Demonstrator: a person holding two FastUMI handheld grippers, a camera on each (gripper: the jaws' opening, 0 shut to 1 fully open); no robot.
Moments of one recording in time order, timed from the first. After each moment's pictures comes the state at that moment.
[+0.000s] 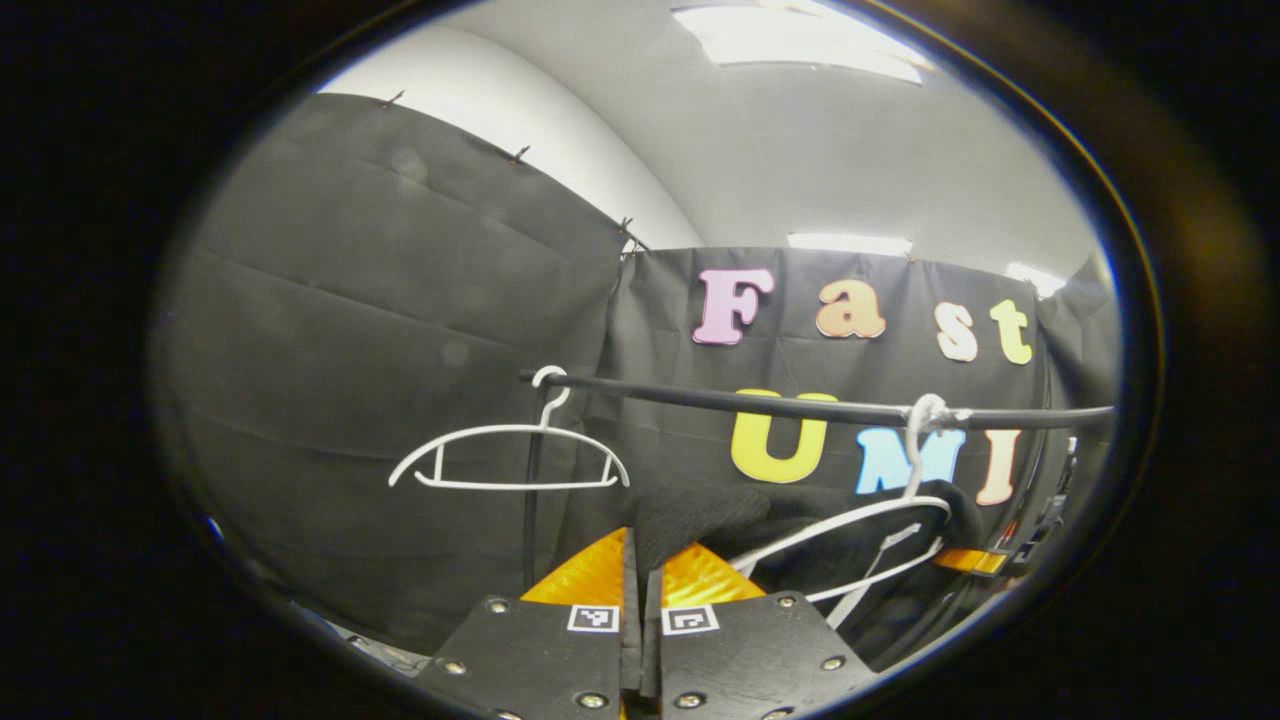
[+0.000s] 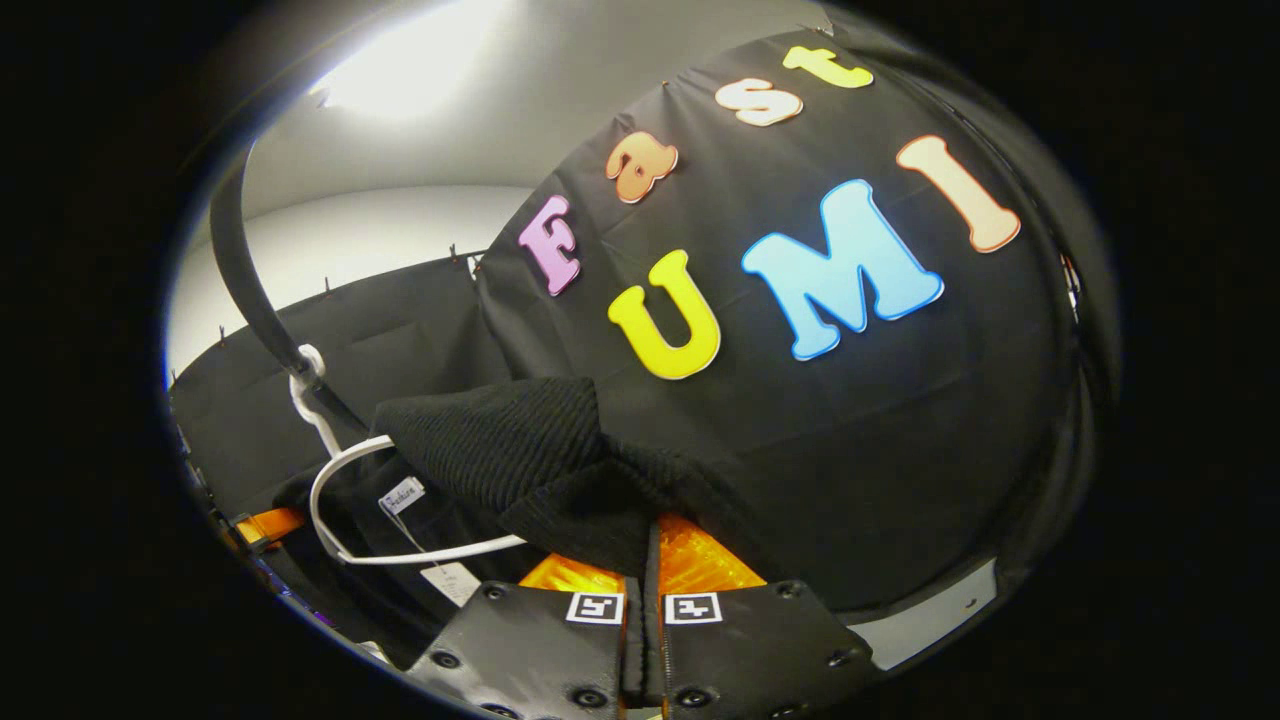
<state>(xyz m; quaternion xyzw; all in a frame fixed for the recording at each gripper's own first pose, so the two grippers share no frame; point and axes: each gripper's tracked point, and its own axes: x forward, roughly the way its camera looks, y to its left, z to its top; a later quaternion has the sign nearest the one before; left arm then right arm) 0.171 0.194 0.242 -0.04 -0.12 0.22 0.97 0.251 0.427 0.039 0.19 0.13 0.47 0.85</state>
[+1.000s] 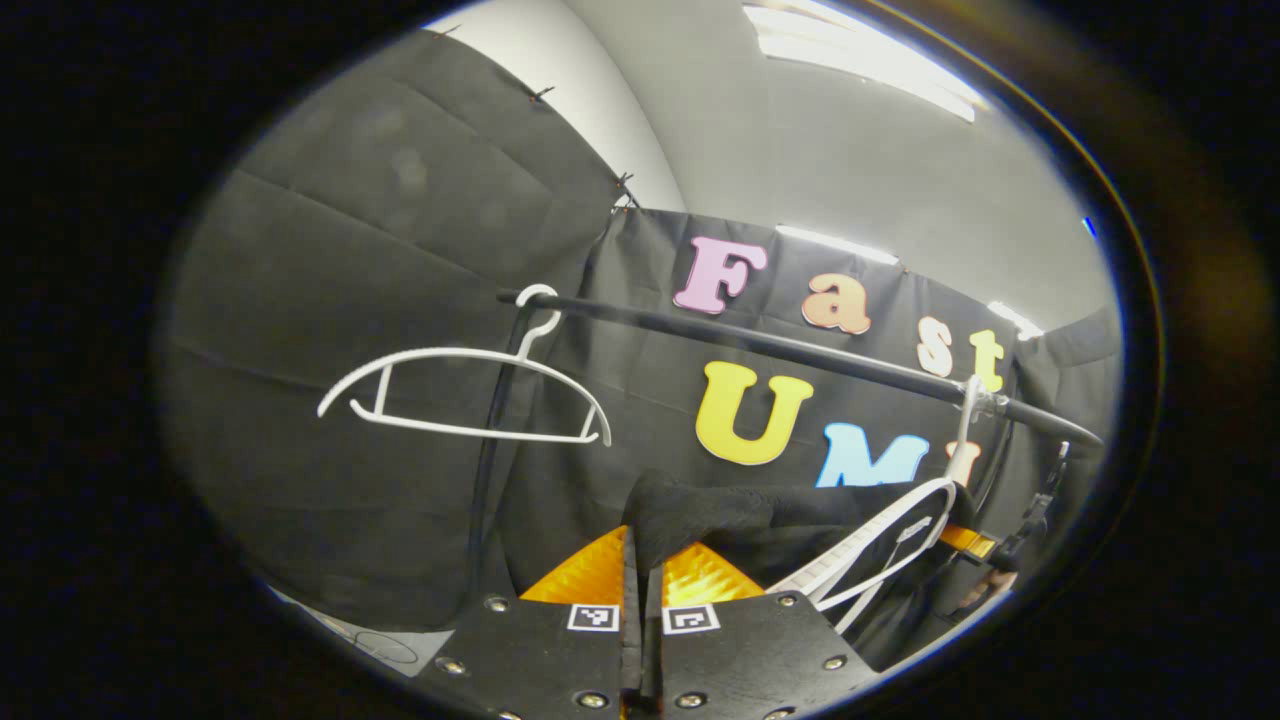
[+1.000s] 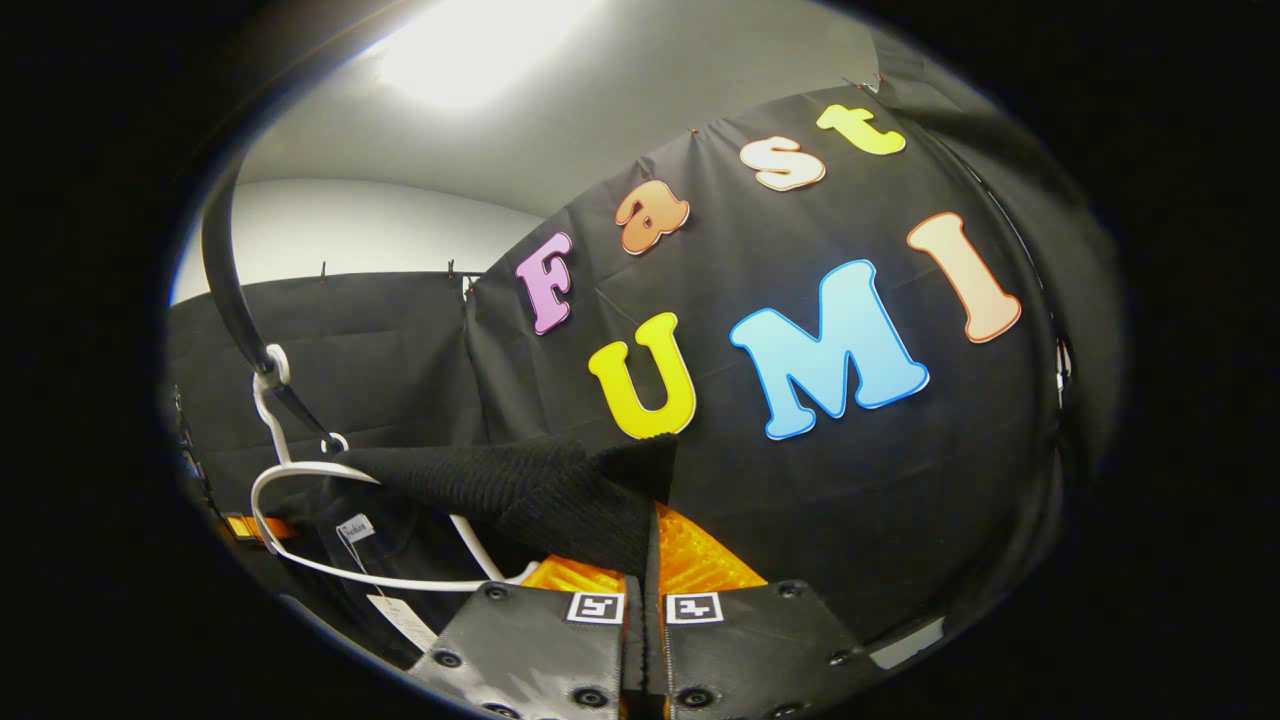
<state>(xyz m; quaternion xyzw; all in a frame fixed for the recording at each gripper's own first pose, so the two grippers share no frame) 0.233 0.236 0.176 -0.15 -0.08 0.13 0.98 0.310 0.424 0.071 0.14 0.01 0.40 0.91</state>
